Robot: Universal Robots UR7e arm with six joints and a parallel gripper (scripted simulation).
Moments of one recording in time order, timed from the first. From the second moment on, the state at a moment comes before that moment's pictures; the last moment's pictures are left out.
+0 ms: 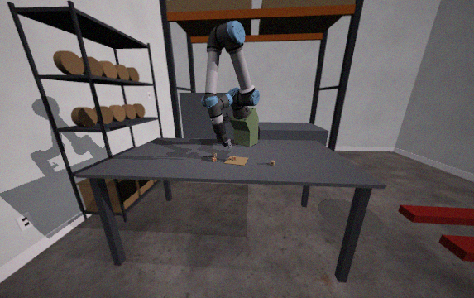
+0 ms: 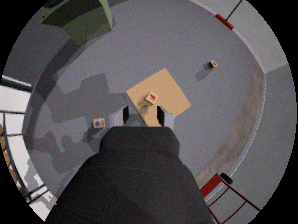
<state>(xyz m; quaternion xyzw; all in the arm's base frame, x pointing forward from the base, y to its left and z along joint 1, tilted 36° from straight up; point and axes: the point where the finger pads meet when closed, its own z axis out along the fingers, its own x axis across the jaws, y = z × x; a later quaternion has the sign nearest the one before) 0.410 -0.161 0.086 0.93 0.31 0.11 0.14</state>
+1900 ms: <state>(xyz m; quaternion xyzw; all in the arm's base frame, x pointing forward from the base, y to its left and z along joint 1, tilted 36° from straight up) 0.403 -0.250 0.126 0.93 0.31 0.11 0.14</state>
